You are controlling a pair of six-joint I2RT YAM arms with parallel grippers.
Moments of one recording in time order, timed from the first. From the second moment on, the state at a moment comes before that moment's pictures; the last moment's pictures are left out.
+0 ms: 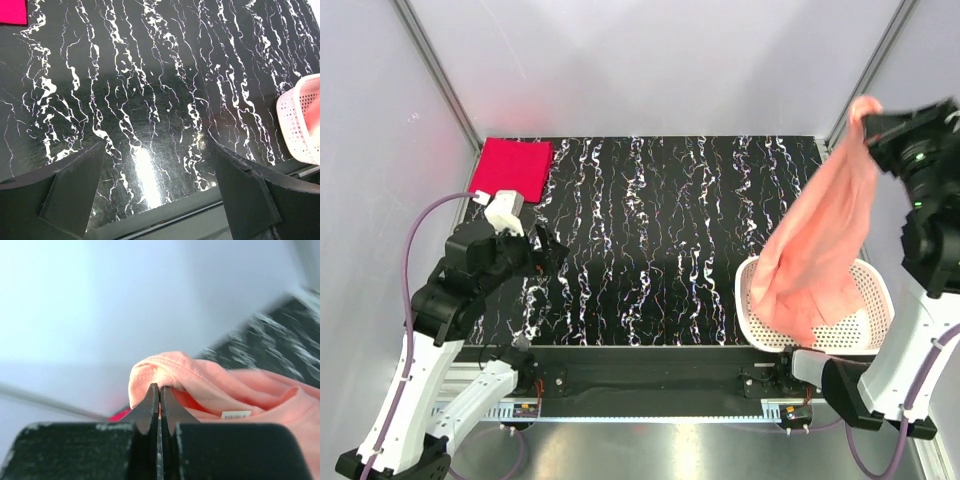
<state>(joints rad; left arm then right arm) -0.36 0.69 1.08 -0.87 0.06 -0.31 -0.15 1.19 2.12 -1.05 0.04 0.75</state>
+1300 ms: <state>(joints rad) -0.36 0.48 1.39 -1.03 -0.05 -0.63 0.59 1.28 1.42 -0.14 -0.39 1.15</state>
